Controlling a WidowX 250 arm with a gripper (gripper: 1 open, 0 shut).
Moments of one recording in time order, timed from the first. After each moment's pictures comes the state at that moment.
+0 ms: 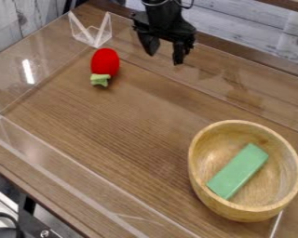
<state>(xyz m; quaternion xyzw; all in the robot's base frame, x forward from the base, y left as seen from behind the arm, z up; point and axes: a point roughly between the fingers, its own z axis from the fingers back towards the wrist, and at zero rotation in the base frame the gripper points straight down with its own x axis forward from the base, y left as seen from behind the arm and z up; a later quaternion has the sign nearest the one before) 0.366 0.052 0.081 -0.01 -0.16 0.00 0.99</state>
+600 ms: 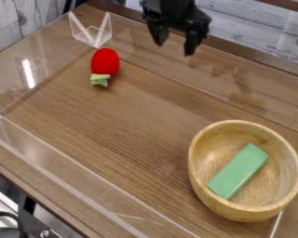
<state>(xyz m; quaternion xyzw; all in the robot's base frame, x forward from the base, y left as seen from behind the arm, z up) 0.368 0.032 0.120 0.01 -0.18 0.02 0.98</state>
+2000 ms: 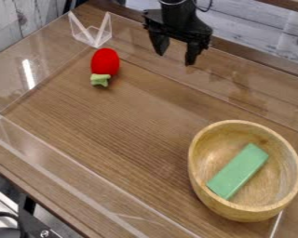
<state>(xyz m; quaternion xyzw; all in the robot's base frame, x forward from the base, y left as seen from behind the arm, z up) 0.363 0.037 0.090 0.02 -0.16 0.02 0.99</state>
